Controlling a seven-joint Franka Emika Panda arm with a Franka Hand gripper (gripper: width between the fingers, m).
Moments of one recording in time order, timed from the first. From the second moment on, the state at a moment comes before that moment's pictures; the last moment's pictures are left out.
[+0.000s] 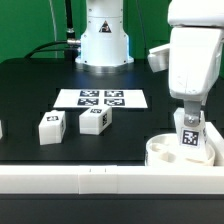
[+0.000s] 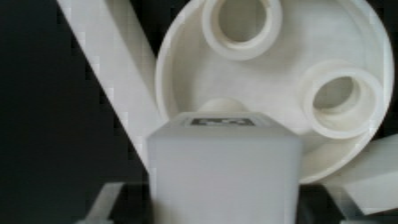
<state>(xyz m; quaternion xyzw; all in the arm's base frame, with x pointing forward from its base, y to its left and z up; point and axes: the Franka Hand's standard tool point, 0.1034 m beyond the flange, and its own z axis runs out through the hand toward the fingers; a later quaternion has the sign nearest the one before) 0.643 0.088 0.083 0.85 0.51 0.05 0.06</state>
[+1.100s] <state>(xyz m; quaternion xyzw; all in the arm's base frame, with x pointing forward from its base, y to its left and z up) 0.640 0.105 0.080 1.00 0.04 0.07 -0.01</state>
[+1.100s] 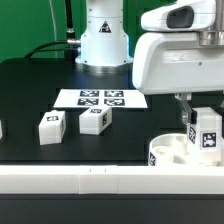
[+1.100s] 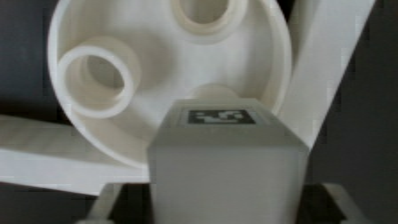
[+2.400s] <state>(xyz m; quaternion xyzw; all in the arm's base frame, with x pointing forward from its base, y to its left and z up) 0.637 0.111 0.079 0.87 -0.49 0.04 -0.09</state>
